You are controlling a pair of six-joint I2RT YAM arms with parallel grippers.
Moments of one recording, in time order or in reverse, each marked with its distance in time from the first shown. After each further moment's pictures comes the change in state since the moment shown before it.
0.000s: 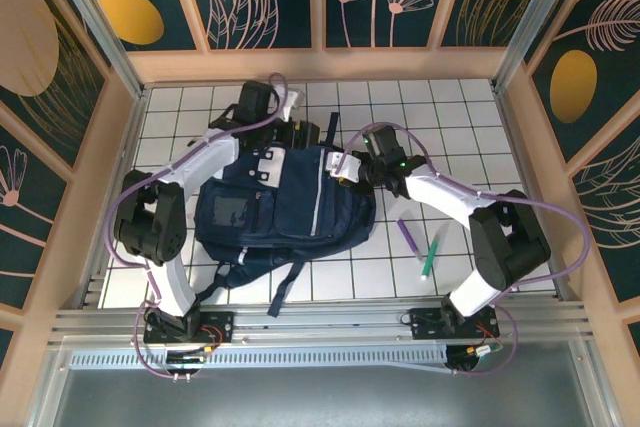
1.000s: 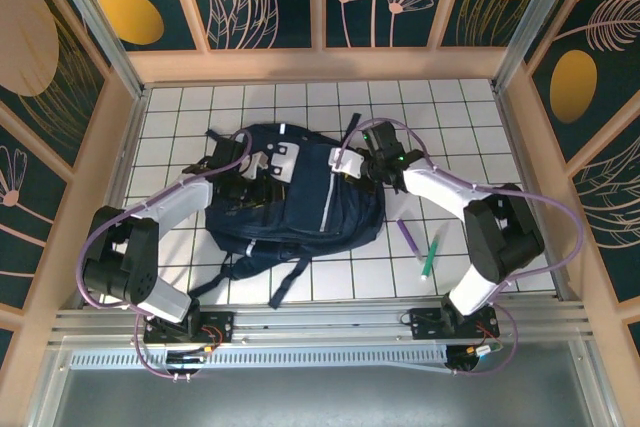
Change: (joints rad) left arm 0.074 -0.290 -0.518 -0.128 0.028 -0.383; right arm -0.013 0.065 0.069 -0.058 0.100 0.029
